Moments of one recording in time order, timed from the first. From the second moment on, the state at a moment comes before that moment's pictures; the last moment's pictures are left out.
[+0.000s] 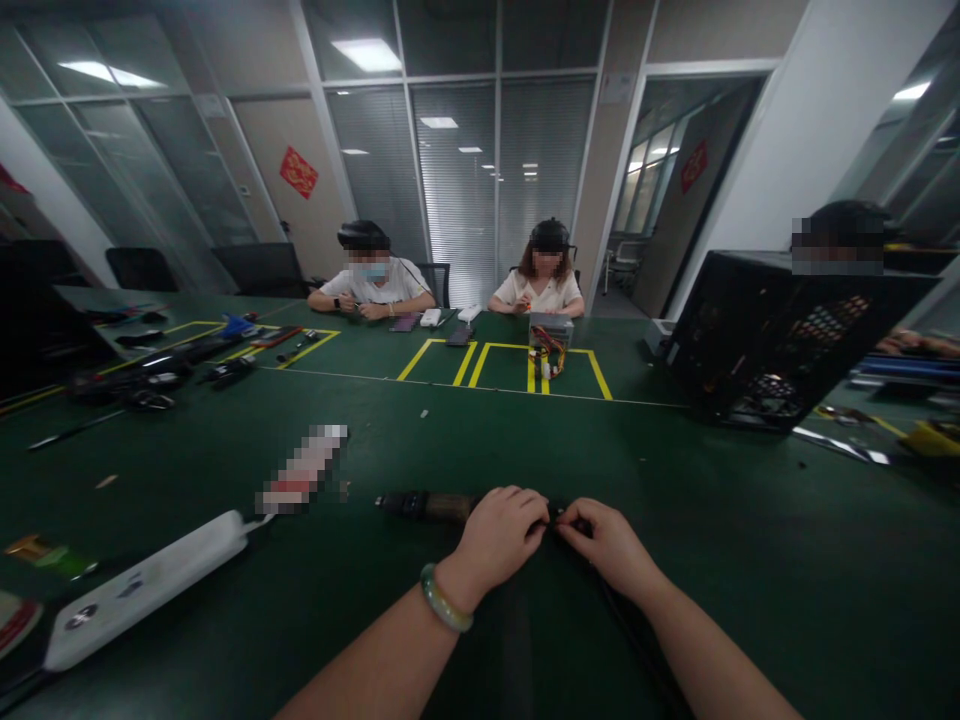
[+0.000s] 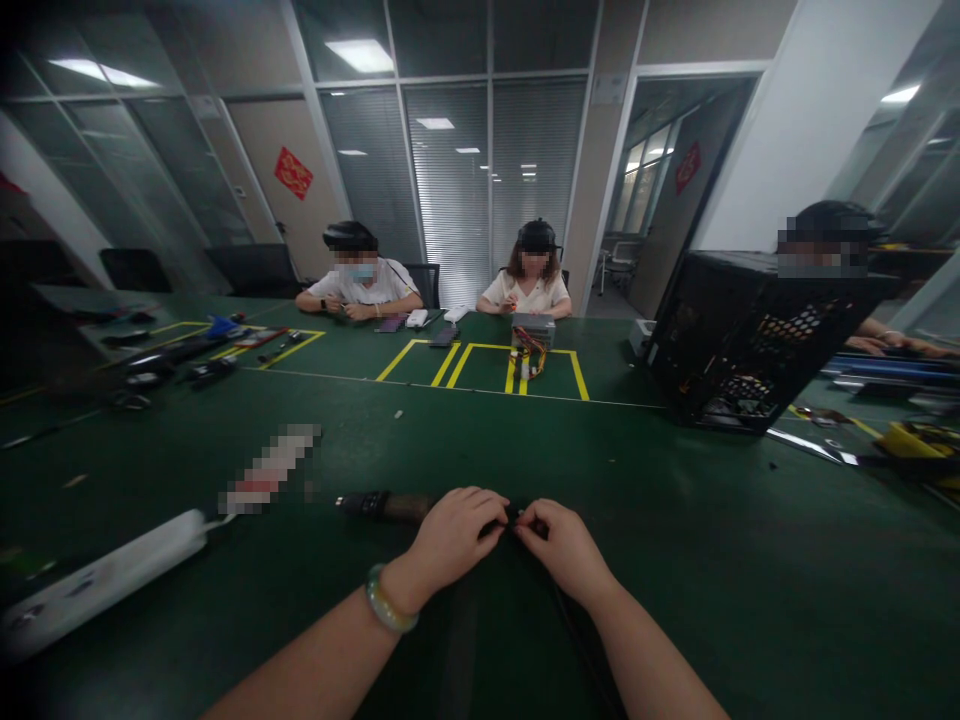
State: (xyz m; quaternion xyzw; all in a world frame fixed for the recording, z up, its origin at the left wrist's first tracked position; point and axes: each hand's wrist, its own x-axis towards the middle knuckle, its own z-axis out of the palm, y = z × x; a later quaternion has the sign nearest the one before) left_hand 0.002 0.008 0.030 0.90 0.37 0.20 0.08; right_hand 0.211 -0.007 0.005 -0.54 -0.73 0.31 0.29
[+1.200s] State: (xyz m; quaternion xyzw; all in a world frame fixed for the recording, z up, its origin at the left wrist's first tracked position) left_hand 0.002 0.007 0.027 0.88 0.41 0.22 0.10; right_hand 0.211 -0.005 0.006 -0.55 -0.73 0.32 0.27
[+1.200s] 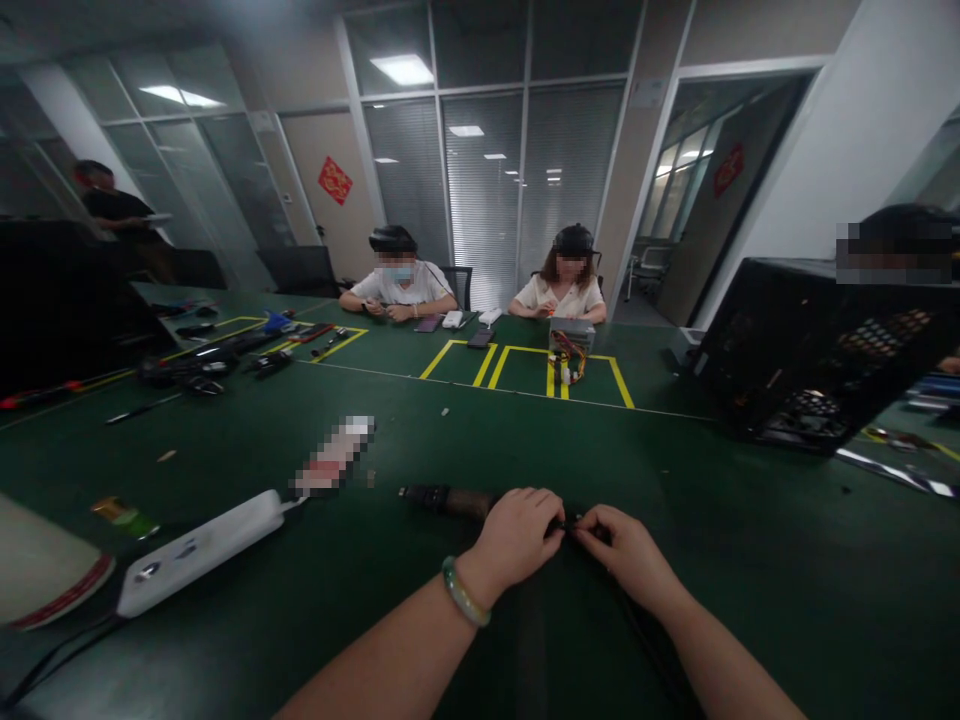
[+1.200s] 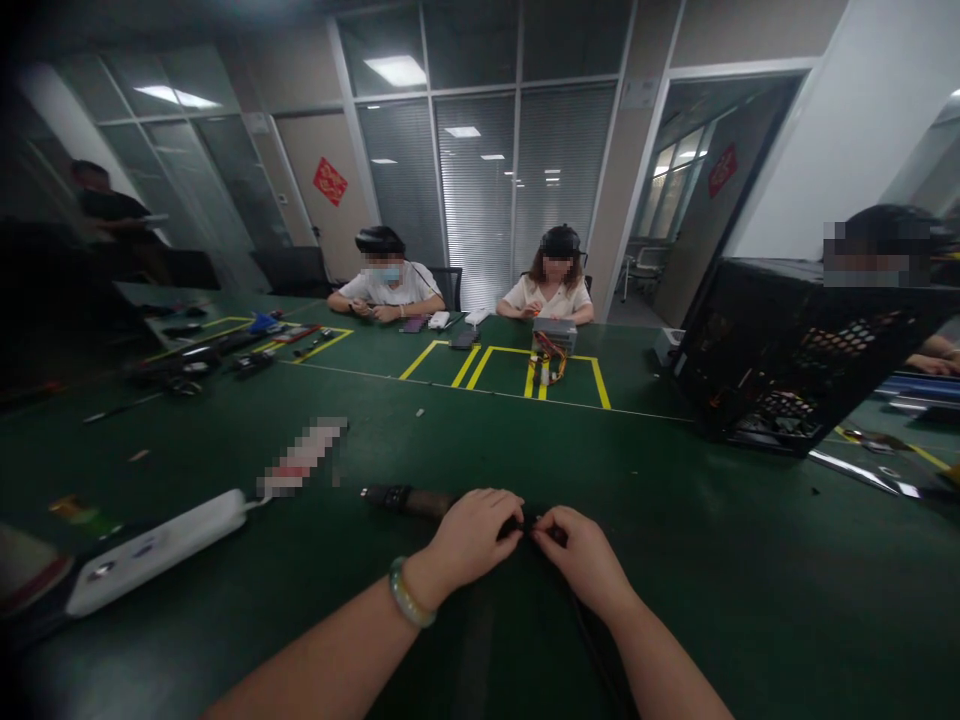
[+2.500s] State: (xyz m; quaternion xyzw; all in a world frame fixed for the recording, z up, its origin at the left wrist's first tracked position) left_hand 0.004 0.007 0.025 0.89 0.40 0.22 0.09; right_hand 0.209 -0.006 0.006 -0.55 -0.73 0.30 0.29
